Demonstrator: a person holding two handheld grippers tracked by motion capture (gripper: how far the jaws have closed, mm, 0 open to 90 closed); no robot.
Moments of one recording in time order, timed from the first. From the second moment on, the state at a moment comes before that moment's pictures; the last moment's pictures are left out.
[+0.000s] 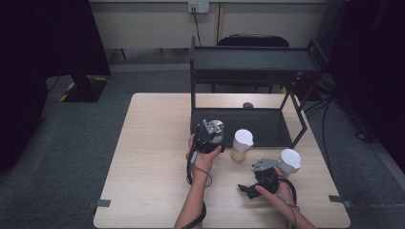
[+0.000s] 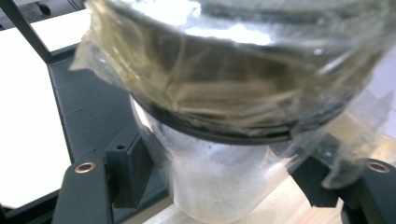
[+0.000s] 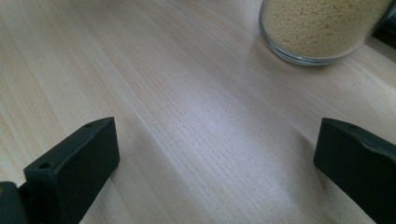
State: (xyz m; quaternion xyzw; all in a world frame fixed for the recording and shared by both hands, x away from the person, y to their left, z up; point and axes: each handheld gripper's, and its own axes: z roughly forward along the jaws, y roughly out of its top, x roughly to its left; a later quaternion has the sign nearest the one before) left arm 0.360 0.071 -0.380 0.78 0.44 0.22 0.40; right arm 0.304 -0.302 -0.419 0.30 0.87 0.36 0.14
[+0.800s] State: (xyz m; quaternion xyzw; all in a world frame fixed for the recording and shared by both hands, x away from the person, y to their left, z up) left arm 0.381 0.050 -0.387 0.76 0.47 0.23 0.39; right arm 0.304 -0.302 -0.419 0.30 0.87 0.36 0.14
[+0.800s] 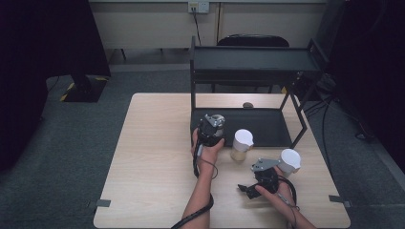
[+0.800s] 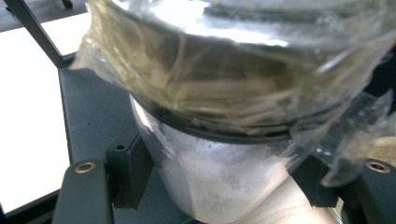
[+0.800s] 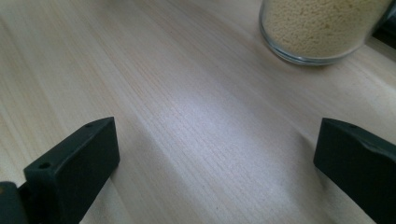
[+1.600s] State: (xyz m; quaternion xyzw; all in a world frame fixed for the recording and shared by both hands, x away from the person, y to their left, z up) left arm 0.402 0.039 -0.397 0.75 0.49 0.24 0.38; right arm 0.304 -0.302 -0.419 0.30 0.87 0.36 0.14
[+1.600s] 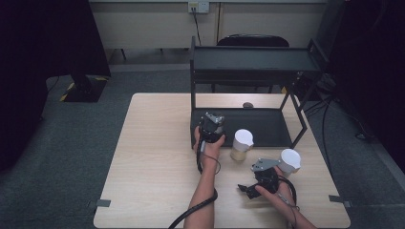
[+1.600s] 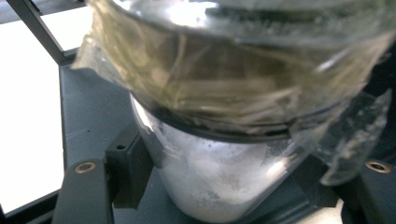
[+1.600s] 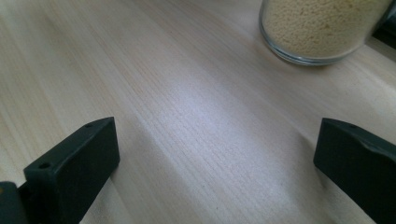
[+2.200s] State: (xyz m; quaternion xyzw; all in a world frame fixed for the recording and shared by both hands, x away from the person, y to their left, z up) left arm 0.411 0.029 -0.403 0.74 0.51 0.25 0.37; right arm 0.304 -0.302 -0.419 0.30 0.87 0.36 0.14
